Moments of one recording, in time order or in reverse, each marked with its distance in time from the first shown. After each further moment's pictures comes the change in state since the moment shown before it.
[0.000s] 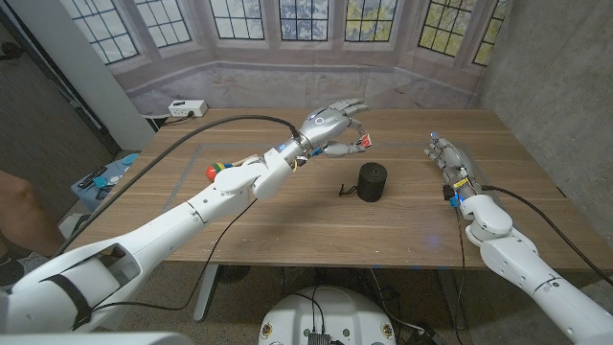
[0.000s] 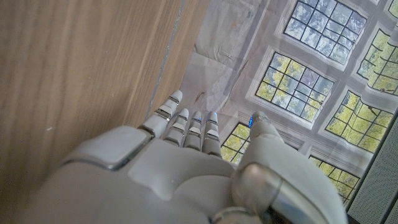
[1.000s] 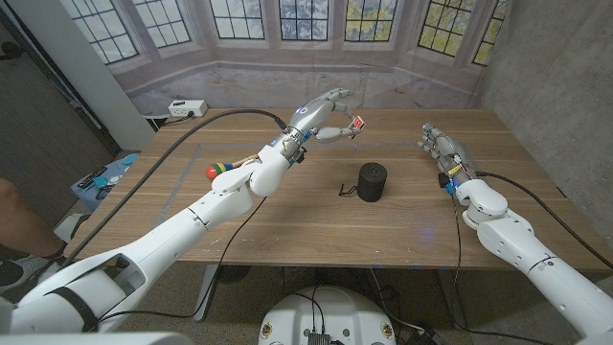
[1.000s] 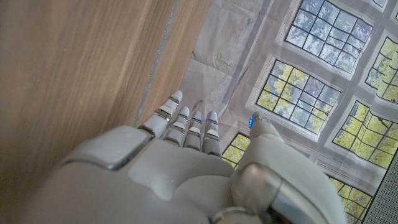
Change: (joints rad) left arm 0.068 -0.051 -0.095 -0.021 -0.319 0.039 -0.071; left_hand -0.002 0.002 0.000 0.000 0.000 0.005 0.005 -0.005 -0.001 0.005 0.005 0.000 0.000 0.005 0.002 0.000 0.000 -0.004 0.004 -0.004 0.000; right arm 0.095 -0.021 -0.029 -0.003 0.024 -0.109 0.024; right_hand 0.004 0.004 0.000 0.000 0.000 0.004 0.004 0.000 0.000 0.004 0.004 0.000 0.000 0.000 0.000 0.000 0.000 0.000 0.000 0.000 0.000
